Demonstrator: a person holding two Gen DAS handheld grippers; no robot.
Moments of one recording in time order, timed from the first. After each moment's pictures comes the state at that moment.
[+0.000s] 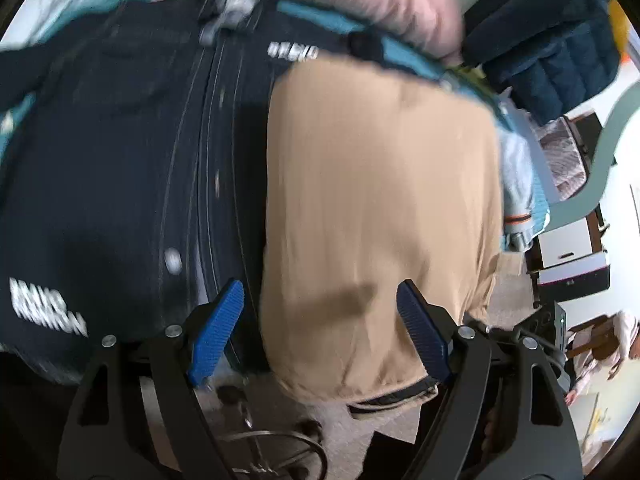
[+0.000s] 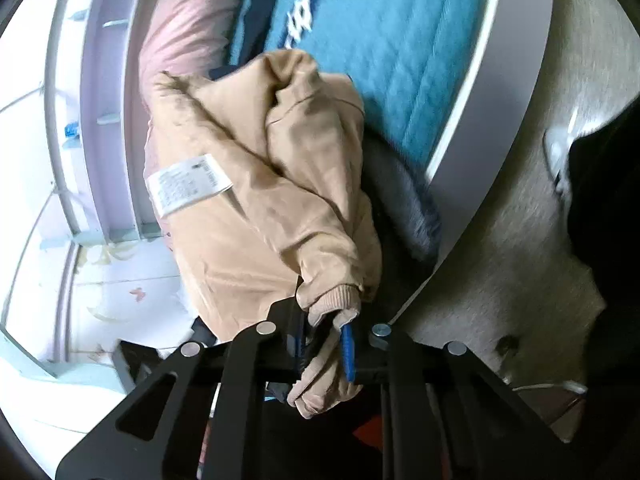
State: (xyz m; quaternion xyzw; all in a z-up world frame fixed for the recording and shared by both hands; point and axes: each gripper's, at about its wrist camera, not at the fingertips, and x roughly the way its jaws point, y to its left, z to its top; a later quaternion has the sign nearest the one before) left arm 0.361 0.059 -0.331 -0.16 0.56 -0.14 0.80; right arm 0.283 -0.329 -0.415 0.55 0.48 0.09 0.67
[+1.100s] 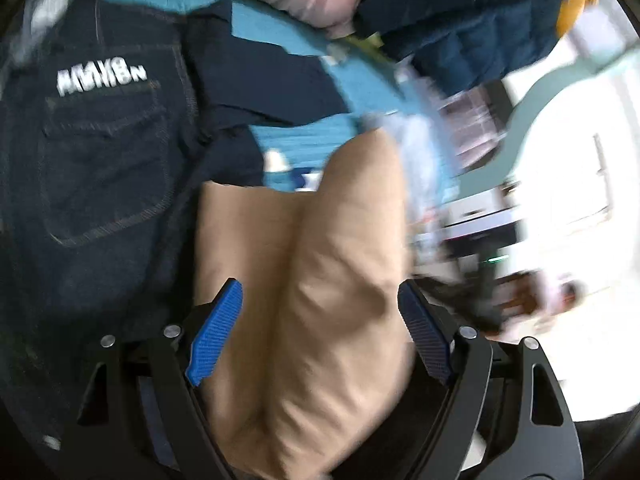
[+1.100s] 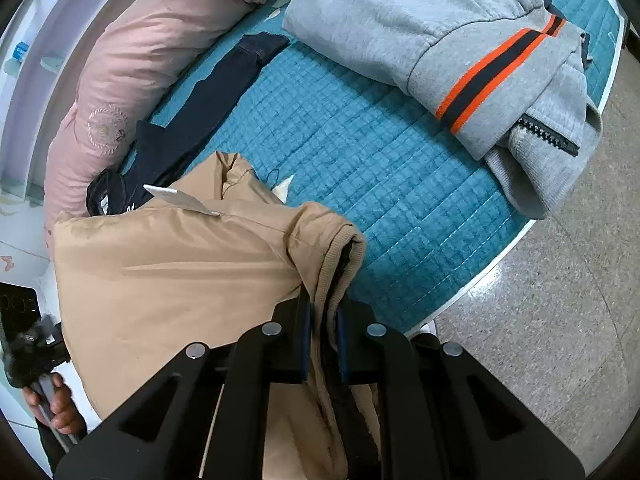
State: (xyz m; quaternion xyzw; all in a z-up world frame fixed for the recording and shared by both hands) left arm 0.486 -0.046 -0.345 -0.17 0.57 -0.32 0.73; right arm 0.402 -0.444 -0.380 0.30 0.54 -0.03 0.78
